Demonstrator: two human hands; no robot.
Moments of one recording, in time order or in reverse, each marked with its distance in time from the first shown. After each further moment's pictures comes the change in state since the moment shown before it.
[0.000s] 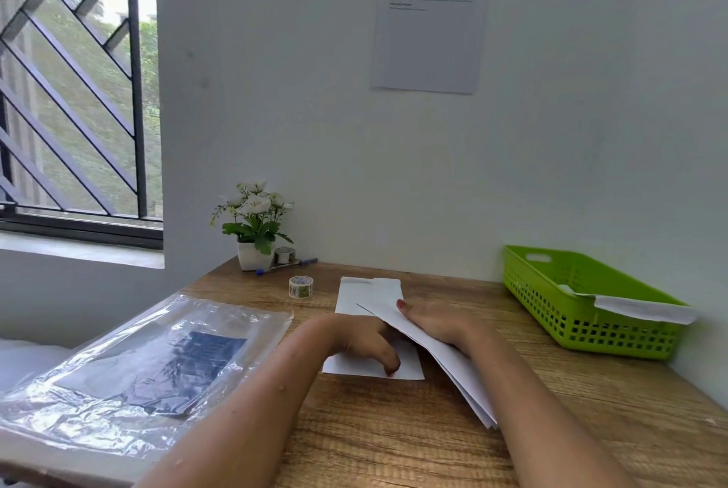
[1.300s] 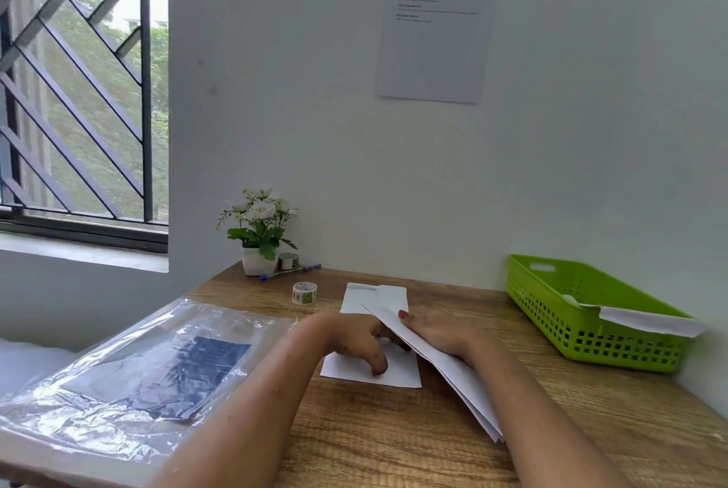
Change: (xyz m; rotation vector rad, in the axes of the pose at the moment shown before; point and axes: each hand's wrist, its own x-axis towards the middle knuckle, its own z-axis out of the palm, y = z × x) left_hand -0.019 0.004 -0.014 0.057 0.037 -0.029; right_hand 0.004 0.005 0.003 -0.042 -0.032 -0.034
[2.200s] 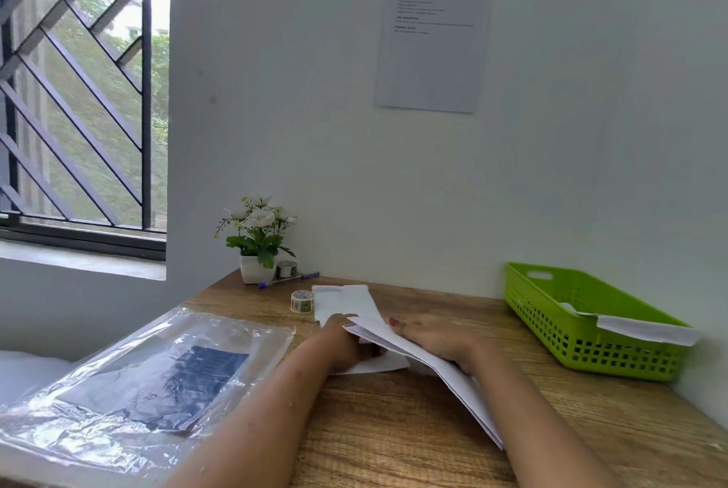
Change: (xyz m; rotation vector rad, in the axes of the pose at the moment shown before) left_hand 0.016 -0.022 0.015 0.259 0.378 -0.103; right_hand -0.019 -0.016 -0.004 0.177 -0.030 -0.107
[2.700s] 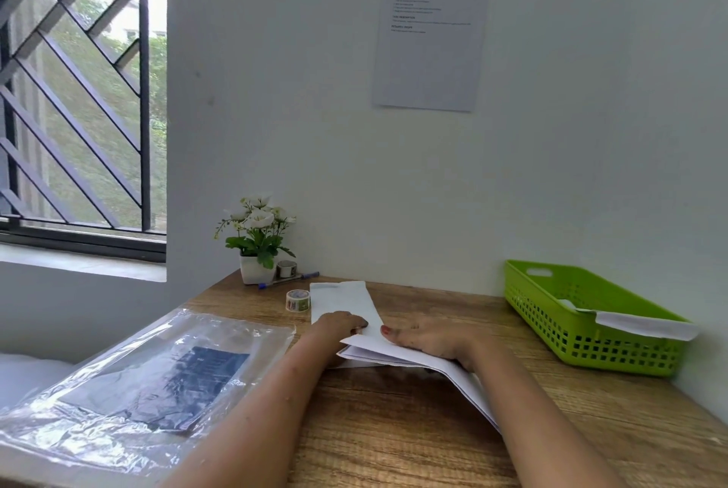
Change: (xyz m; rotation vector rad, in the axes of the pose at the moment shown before) left_hand 0.046 -0.032 0.016 0.014 -0.040 -0.095; right_hand -0.011 -0.013 -0.005 -0.111 -0.119 0.085
